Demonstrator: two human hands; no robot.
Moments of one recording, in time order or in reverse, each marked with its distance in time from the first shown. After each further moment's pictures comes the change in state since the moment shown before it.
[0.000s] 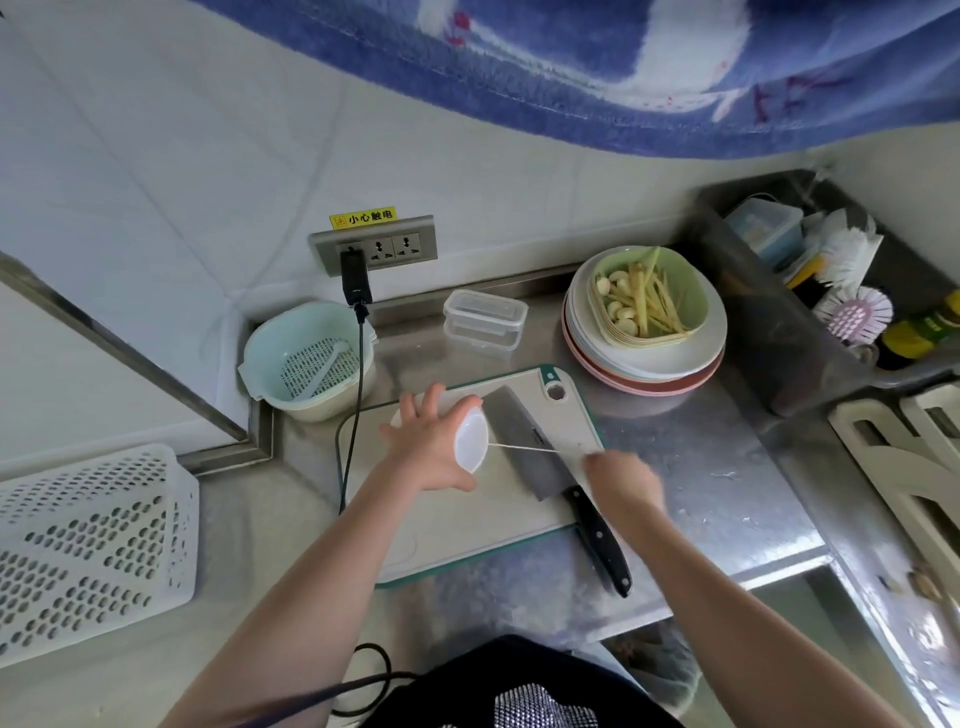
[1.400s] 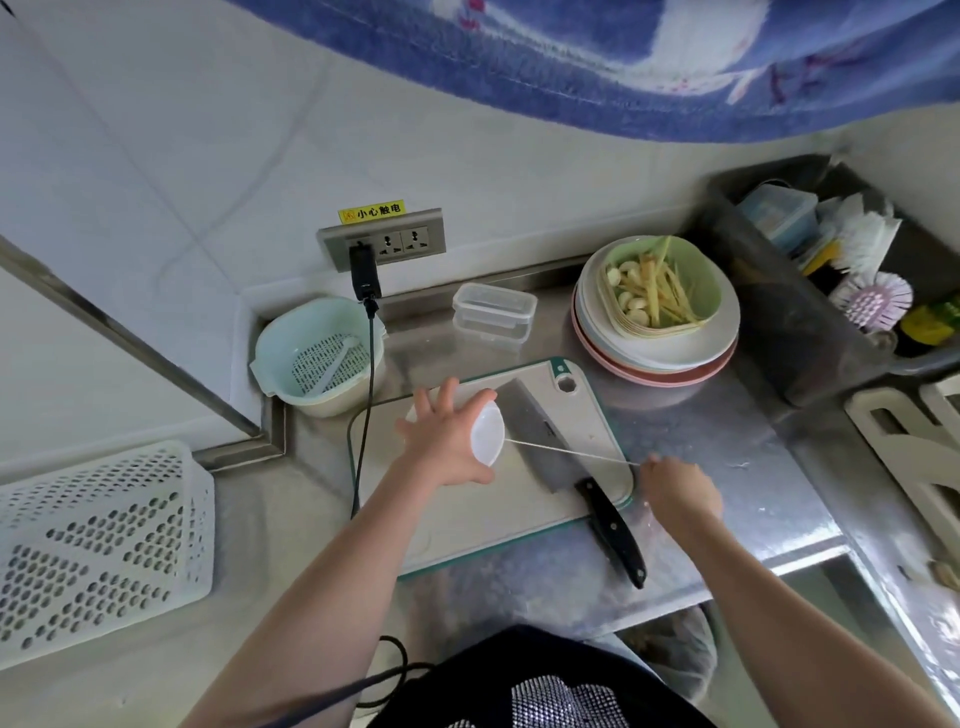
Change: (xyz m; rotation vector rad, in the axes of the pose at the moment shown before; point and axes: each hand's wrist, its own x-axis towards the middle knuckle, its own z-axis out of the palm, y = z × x) left_hand 0.001 0.004 0.003 0.007 0.022 0.006; right_hand 0.004 0.045 0.008 0.220 -0.003 0.235
